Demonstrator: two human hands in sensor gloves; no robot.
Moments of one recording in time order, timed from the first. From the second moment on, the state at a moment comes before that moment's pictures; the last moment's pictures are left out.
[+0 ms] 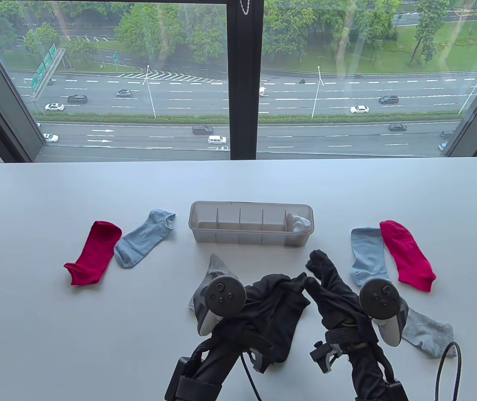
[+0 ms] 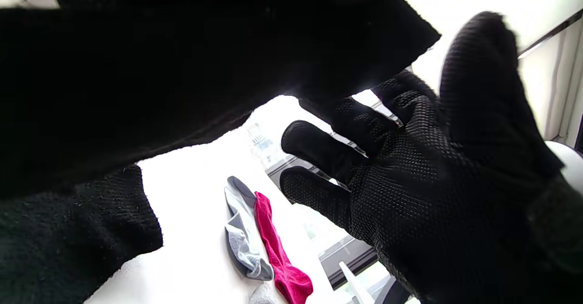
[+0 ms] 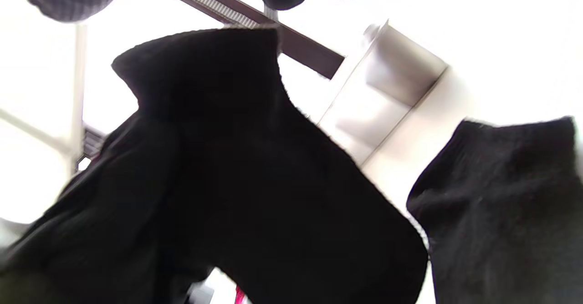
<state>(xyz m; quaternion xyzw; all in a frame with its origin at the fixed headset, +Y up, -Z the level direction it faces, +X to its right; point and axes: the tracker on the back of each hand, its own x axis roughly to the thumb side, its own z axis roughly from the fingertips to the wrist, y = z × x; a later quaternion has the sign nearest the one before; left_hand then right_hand) -0.052 -0.694 -0.295 -0.03 -0.20 0.50 0.84 0.190 -0.689 -0.283 0.20 0.06 0.83 0.52</state>
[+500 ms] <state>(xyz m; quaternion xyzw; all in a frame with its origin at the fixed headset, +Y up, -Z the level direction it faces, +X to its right) -0.045 -0.740 -0.316 -0.23 -0.10 0.45 0.86 0.169 -0.727 -0.302 -0.04 0.12 0.91 0.39</state>
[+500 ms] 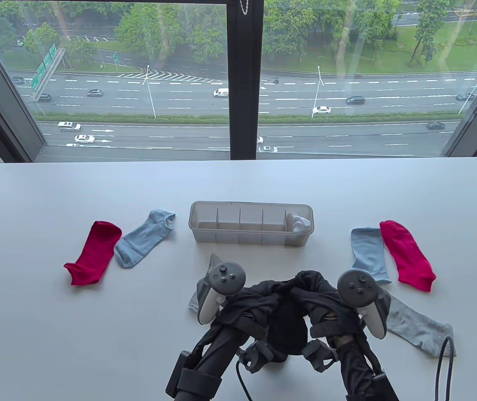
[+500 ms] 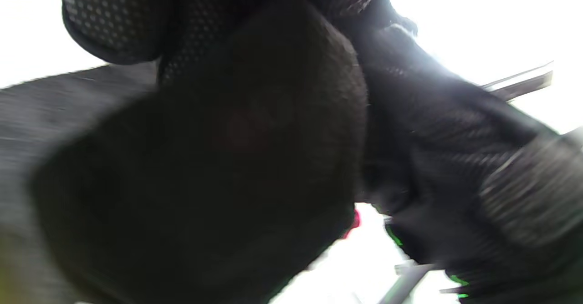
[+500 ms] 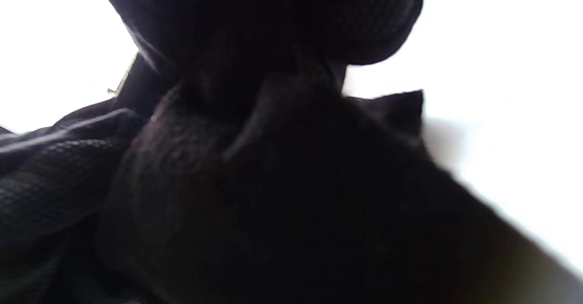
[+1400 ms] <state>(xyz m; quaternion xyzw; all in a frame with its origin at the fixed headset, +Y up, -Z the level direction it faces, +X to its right) -0.076 -0.721 -0.316 -0.16 -0.08 0.55 0.82 0.154 -0.709 -0.301 0.13 0.04 0.91 0.38</state>
